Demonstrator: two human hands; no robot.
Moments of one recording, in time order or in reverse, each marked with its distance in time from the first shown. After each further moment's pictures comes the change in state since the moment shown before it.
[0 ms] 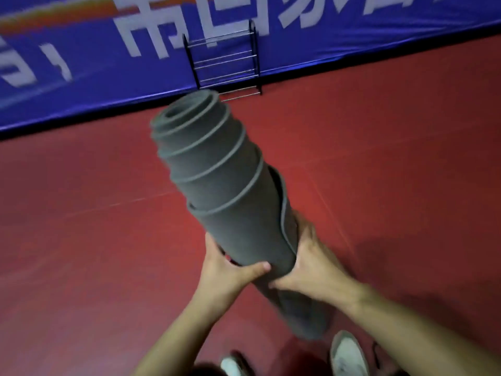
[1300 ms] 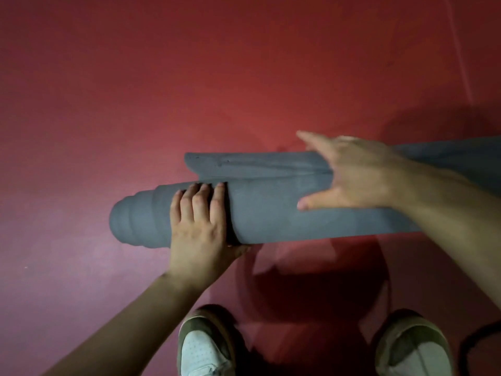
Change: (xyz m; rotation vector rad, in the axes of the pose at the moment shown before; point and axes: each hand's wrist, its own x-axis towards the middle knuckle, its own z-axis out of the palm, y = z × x) left_hand 0.067 -0.399 -0.008 1.421 -0.156 0.054; right_hand 0.170 0.269 0.197 -0.539 -0.732 0.070
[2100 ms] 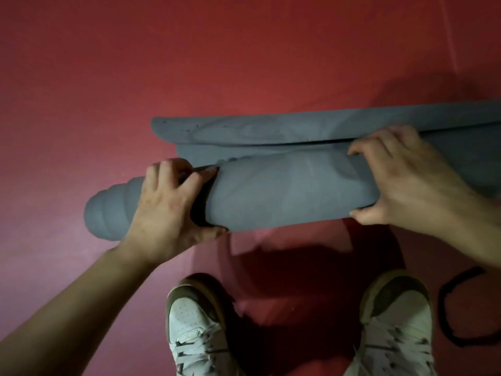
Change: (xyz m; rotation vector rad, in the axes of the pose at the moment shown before) left_hand -0.012 -0.022 -0.019 -0.201 -0.167 0.178; right_hand -0.089 0.057 0.079 -0.170 0.396 -0.073
